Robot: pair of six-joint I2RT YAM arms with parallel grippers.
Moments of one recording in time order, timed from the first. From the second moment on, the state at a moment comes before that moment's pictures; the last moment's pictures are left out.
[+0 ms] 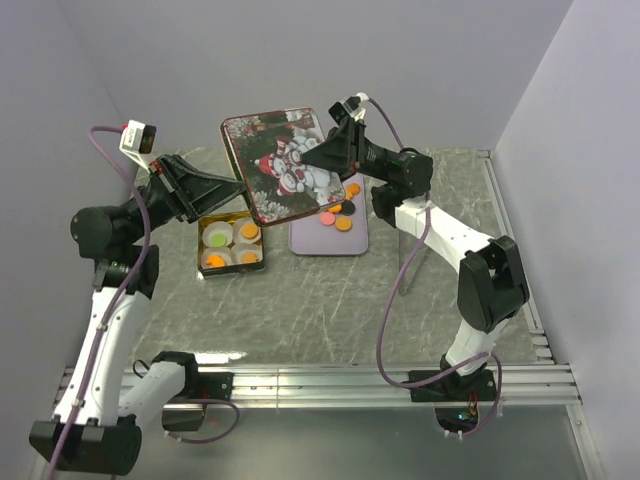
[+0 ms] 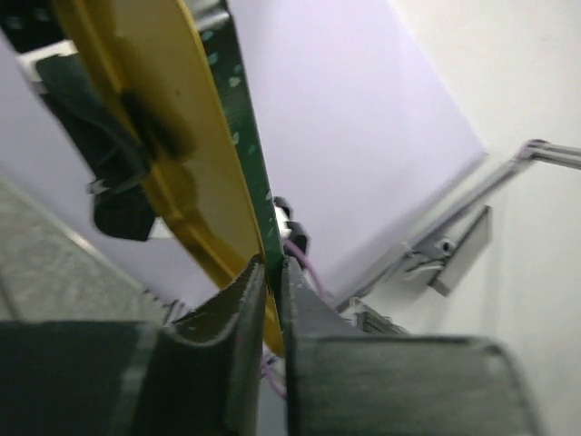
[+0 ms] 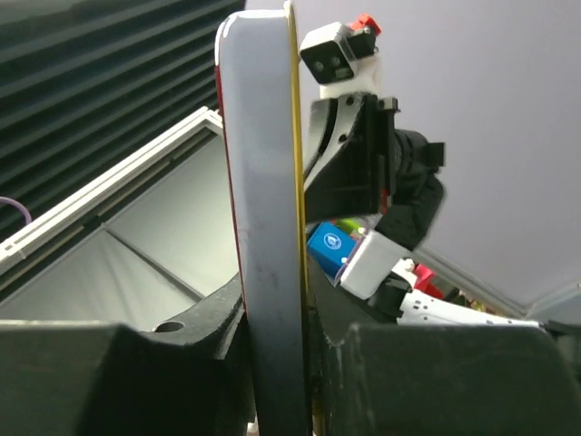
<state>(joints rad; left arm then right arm) -0.10 0.93 1.02 0.69 0.95 -1.55 0.51 1.74 1.40 1.30 -0.92 2.07</state>
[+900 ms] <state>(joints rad) 0.00 0.84 0.99 -0.64 -0.04 -0.66 0.54 1.90 1.63 -0.05 -0.70 1.19</state>
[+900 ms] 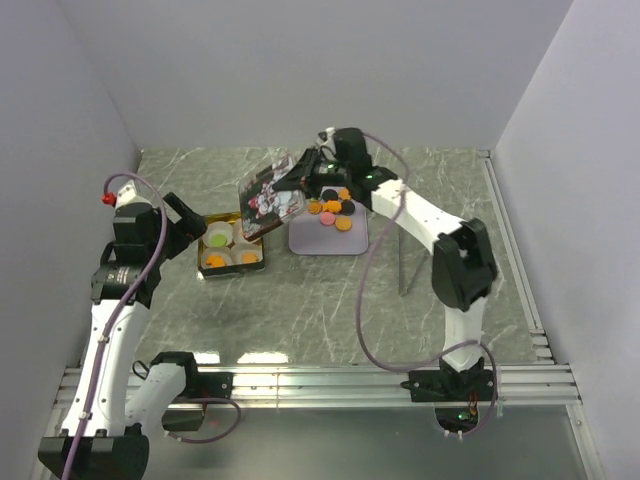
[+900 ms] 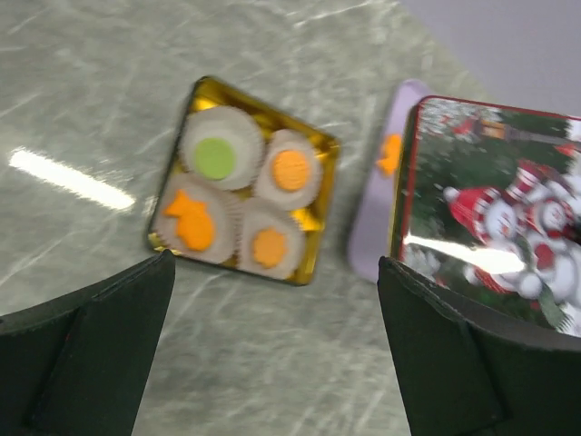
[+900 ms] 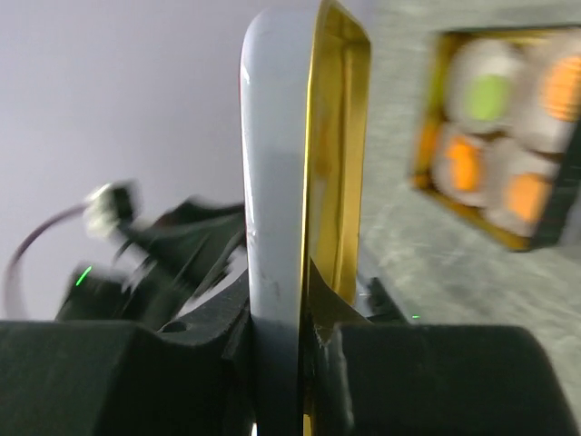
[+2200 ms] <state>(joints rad) 0.24 1.22 0.77 -0.23 0.29 -0.46 0.80 2.49 2.12 0.03 -0.54 1.38</state>
